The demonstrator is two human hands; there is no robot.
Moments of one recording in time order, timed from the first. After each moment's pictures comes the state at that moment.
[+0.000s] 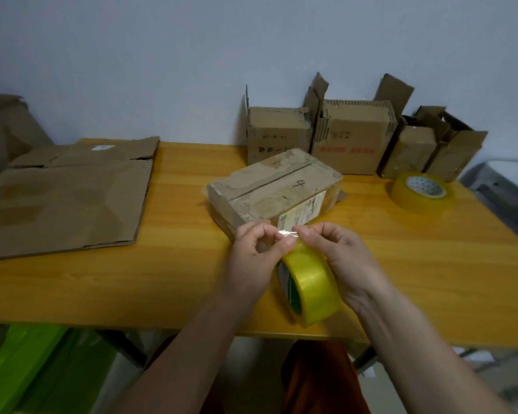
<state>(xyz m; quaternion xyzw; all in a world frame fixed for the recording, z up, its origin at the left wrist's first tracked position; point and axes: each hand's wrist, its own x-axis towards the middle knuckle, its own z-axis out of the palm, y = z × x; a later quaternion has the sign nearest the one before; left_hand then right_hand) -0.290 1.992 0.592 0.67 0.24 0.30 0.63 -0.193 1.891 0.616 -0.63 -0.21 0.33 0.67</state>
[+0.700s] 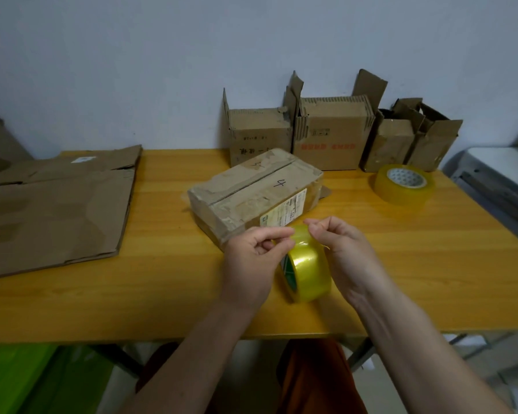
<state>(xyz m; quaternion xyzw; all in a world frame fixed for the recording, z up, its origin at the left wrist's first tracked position) -0.275 1.970 0.603 0.71 0.21 0.33 0.58 -0.178 1.872 0.620 -0.60 -0.14 0.30 0.73</state>
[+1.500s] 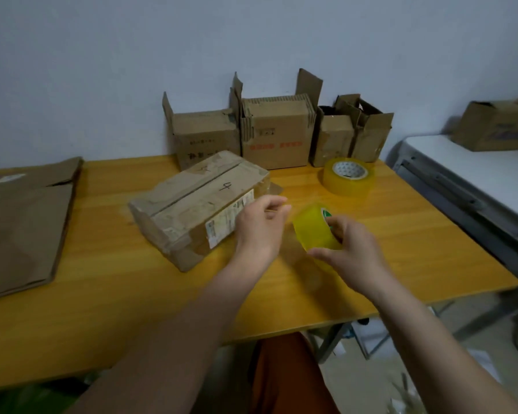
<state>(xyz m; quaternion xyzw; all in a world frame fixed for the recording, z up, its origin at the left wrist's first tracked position) -0.174 1.938 0.612 0.79 0.24 0.27 0.50 -0.119 1.793 0.603 -0.89 -0.24 0.05 0.38</state>
